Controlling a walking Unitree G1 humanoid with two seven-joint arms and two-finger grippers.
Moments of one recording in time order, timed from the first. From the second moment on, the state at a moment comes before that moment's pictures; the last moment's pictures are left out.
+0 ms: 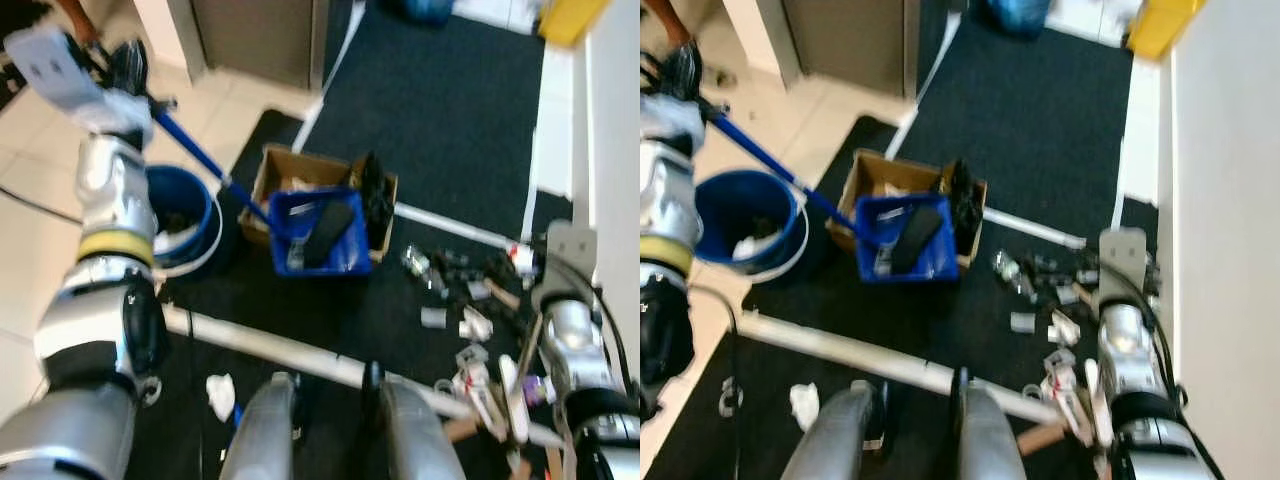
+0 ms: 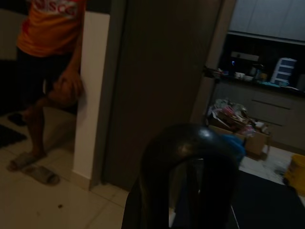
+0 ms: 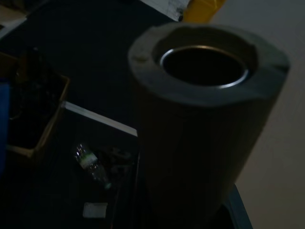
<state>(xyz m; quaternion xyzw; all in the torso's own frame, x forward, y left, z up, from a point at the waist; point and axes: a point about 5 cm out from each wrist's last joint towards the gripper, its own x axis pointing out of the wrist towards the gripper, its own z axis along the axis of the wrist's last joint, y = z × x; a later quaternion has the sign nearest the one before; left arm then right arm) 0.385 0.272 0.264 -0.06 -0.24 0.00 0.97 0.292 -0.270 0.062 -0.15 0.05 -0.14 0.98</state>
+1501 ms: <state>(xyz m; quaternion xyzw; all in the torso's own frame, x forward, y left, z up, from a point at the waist) 0.398 0.246 0.319 -0.09 -0.31 -0.04 0.95 0.304 -0.240 0.073 -0.12 0.03 -0.11 0.99</state>
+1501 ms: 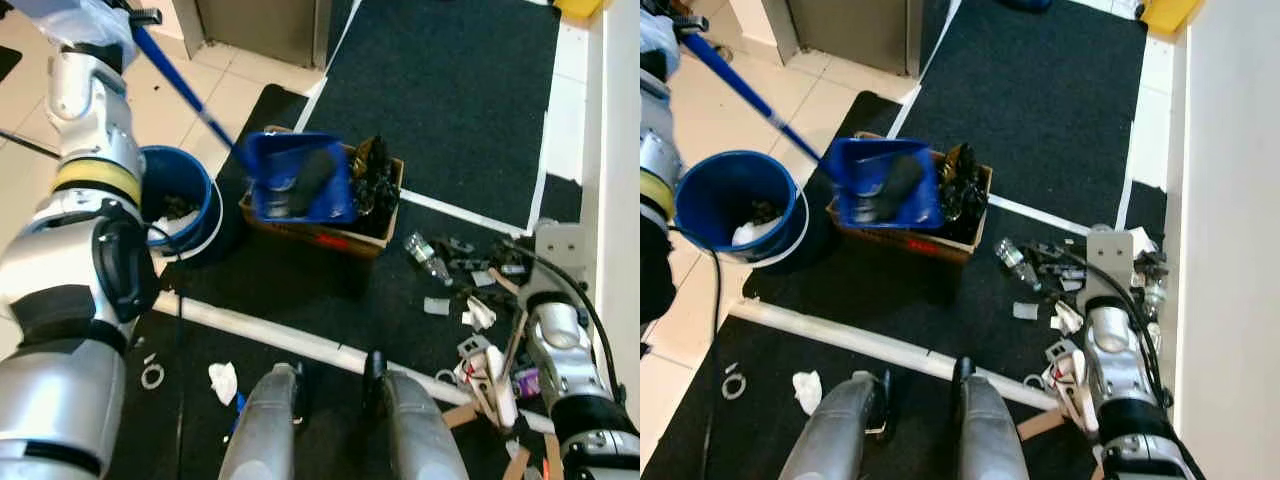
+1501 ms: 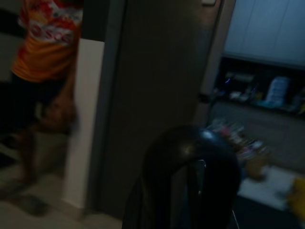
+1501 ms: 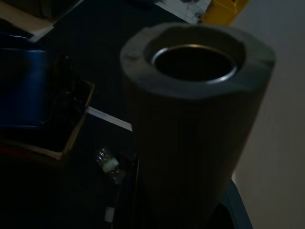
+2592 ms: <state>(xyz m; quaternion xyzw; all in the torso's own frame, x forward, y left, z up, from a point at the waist) 0.378 0.266 0.254 -0.14 -0.30 -0.02 0.94 0.320 -0.219 0.057 -0.10 0.07 -0.11 0.99</state>
